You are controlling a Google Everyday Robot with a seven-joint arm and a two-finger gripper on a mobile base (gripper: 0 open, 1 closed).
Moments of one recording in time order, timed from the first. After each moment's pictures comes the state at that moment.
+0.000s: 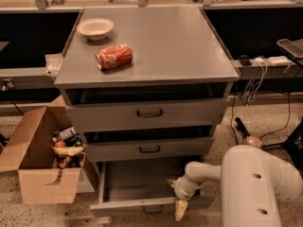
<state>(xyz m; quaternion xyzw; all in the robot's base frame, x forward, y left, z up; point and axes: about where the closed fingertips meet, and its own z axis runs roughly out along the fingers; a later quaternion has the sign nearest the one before) 0.506 -0.124 0.181 -0.73 0.65 0.17 0.13</state>
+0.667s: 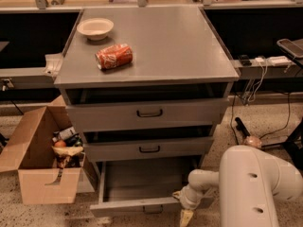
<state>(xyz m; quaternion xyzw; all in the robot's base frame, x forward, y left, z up) 0.465 -0.152 0.159 -0.73 0.66 0.18 0.08</state>
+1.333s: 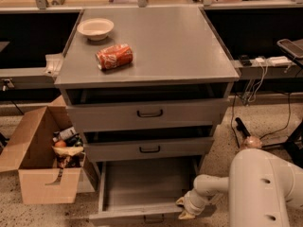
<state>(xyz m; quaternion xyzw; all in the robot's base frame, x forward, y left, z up) 0.439 -0.167 0.162 -0.72 0.67 0.18 0.09</state>
